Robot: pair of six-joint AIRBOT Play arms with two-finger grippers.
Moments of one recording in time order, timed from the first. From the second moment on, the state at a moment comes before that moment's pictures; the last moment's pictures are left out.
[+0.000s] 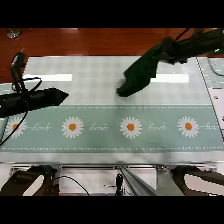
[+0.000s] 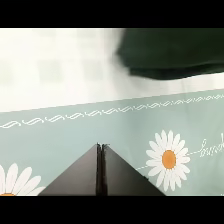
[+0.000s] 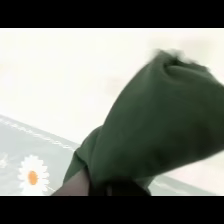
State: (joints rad) left arm -0.13 -0.74 0.79 0.99 -0.93 -1.49; right arm 0.01 -1.38 1.66 -0.94 1.32 1.55
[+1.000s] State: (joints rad) left arm -0.13 -0.74 0.79 0.99 -0.92 -1.49; right arm -0.93 -0.78 1.13 -1.61 1.70 1.82
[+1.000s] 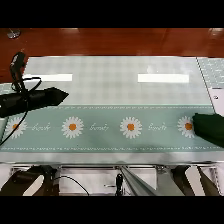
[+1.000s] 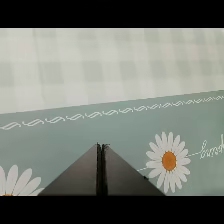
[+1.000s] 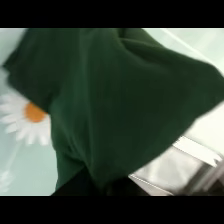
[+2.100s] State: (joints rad) left arm -0.21 -1.23 1.36 1.35 -1.19 -1.59; right arm 0.01 -1.25 1.29 -1.41 1.24 1.63
